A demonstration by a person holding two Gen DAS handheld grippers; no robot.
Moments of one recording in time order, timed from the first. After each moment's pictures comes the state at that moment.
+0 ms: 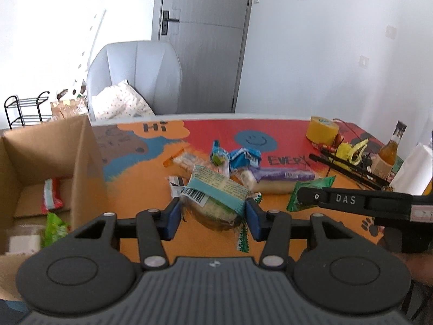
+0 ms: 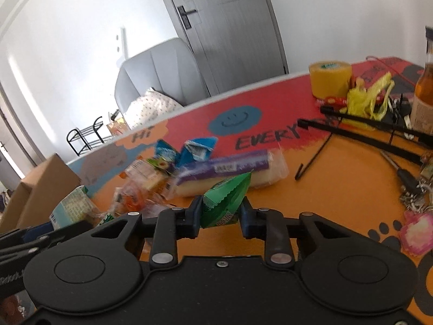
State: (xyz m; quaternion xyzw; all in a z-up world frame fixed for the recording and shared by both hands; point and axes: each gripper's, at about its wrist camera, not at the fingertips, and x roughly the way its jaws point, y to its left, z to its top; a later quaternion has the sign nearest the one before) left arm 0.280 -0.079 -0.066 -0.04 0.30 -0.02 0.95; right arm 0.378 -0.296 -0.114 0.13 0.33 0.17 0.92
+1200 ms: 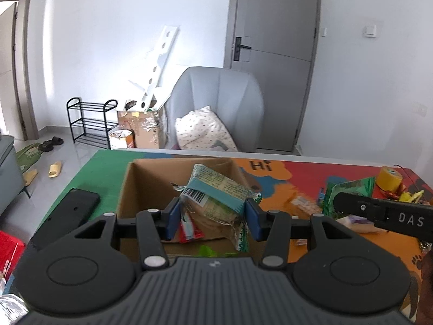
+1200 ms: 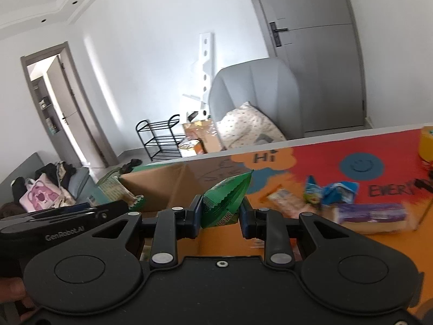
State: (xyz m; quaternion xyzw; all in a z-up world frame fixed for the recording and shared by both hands) left arm 0.244 0.048 -0.017 -0.07 0.26 0.12 0.96; right arm 0.343 -0.170 -0.040 0.08 0.27 0.32 0.90
